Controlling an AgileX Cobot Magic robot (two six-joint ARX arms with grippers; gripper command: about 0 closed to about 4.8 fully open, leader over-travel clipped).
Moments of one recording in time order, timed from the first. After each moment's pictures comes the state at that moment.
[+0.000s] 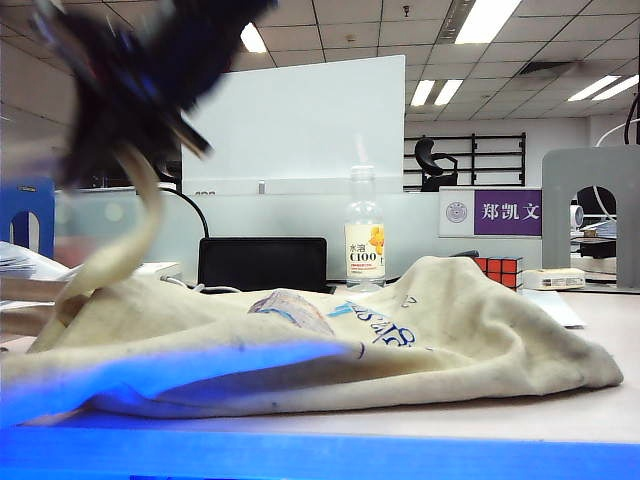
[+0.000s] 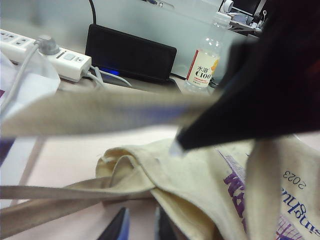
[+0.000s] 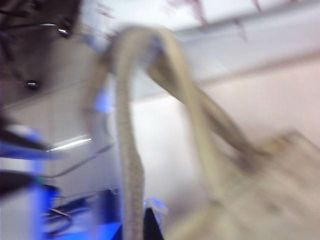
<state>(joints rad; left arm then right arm) -0.25 0.00 0.01 -0.06 0.11 -0.27 0.86 2.19 2.09 -0.85 -0.46 -0.13</state>
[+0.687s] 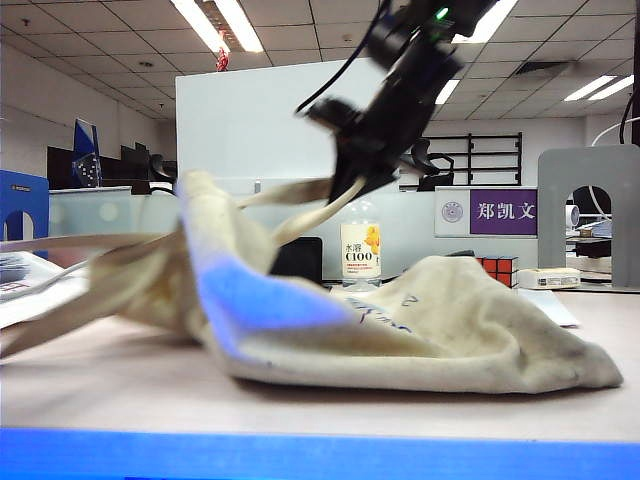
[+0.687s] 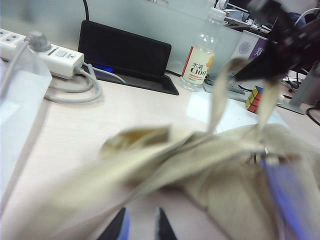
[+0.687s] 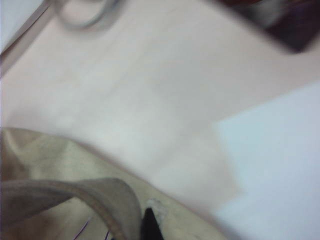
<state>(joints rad) -0.26 0.00 0.01 -0.07 0.11 -0.27 0.41 2.13 1.99 -0.76 -0.38 -0.02</state>
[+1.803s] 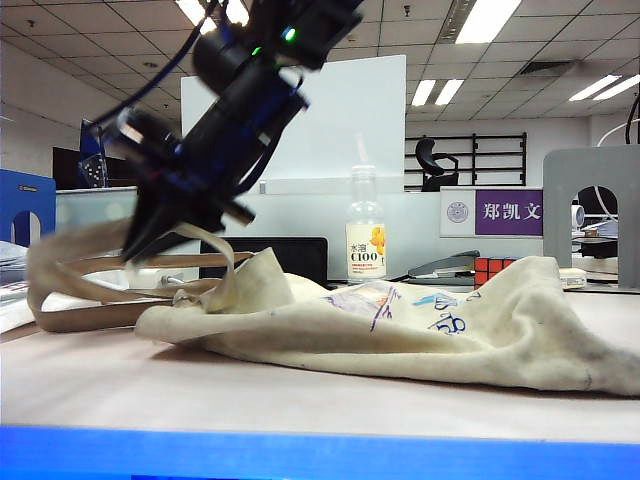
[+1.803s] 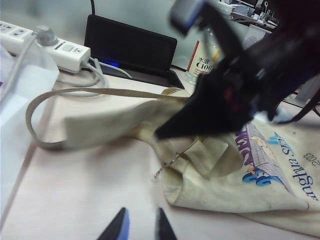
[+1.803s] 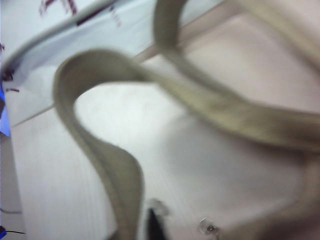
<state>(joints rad) -0.26 0.00 0.01 -0.09 0.11 -0.27 0.76 2.26 1.99 -0.64 -0.45 -0.05</state>
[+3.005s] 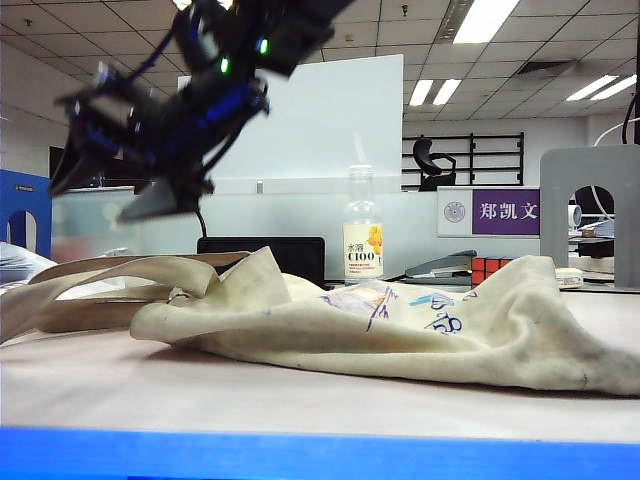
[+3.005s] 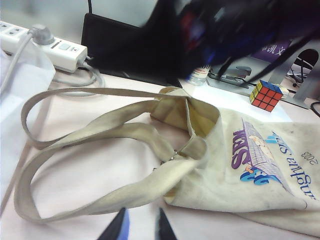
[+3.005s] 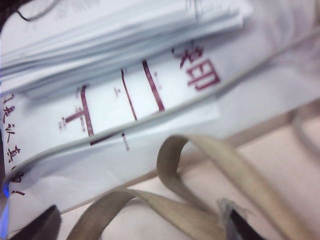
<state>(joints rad) -0.26 0.00 0.01 -0.09 0.11 -0.27 0.78 2.37 2.14 -0.37 -0.46 0.04</state>
